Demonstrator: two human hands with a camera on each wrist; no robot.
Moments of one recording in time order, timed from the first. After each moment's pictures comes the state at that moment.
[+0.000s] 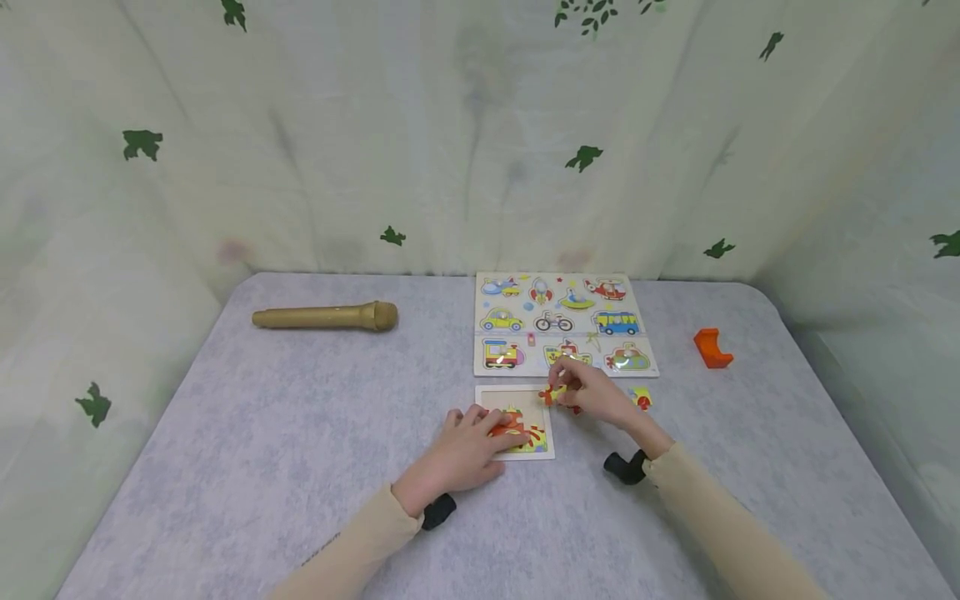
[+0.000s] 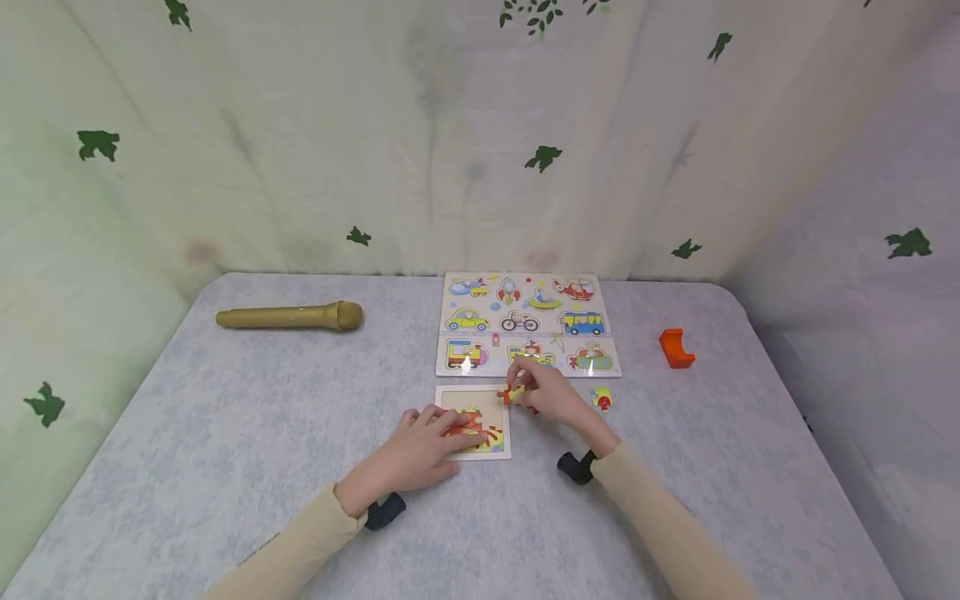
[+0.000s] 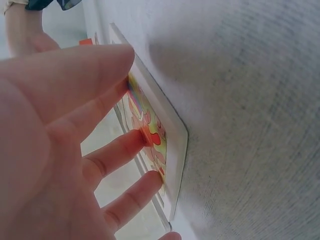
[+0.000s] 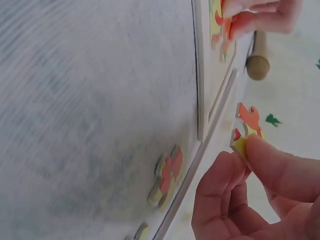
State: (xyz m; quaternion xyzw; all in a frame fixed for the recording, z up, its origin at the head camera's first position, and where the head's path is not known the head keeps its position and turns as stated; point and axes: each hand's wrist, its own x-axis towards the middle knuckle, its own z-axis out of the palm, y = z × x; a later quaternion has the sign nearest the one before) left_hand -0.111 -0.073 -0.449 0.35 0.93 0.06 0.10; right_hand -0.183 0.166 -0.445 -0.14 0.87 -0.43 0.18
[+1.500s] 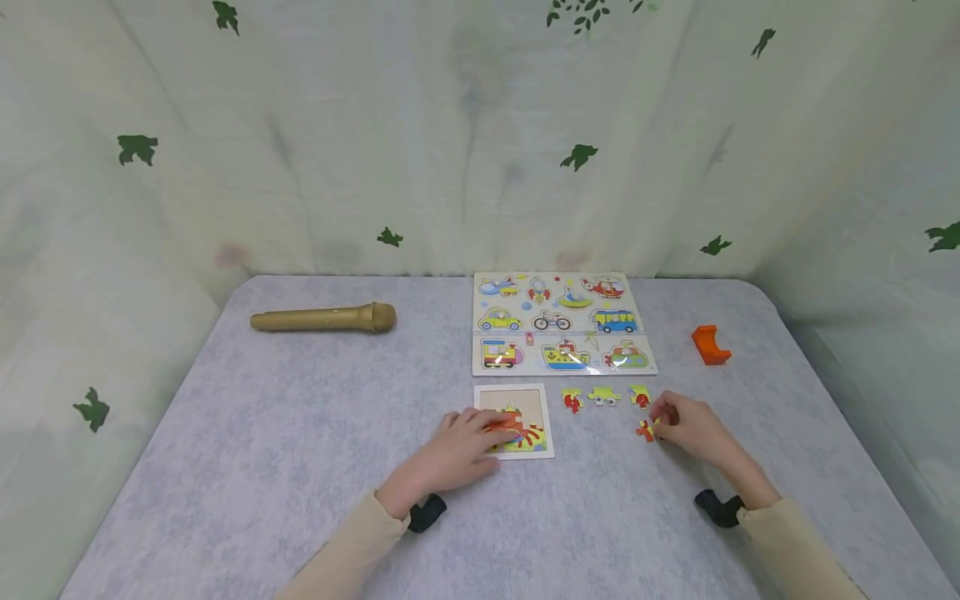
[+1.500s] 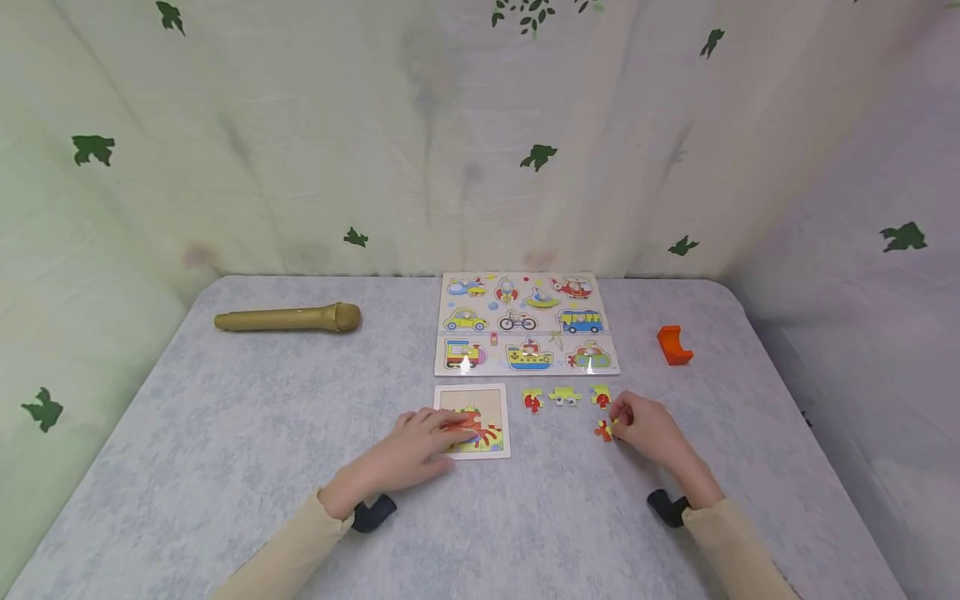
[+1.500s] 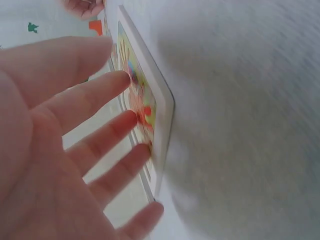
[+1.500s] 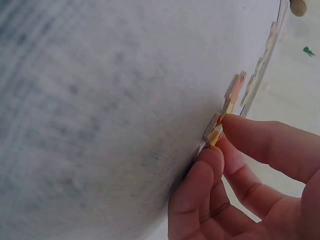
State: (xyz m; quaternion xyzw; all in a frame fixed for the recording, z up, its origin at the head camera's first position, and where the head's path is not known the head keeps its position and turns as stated) left_hand -0.113 -0.086 -0.452 0.35 0.91 0.16 0.11; right_hand -0.133 0.283 -0.457 -0.03 0.94 -0.30 0.14
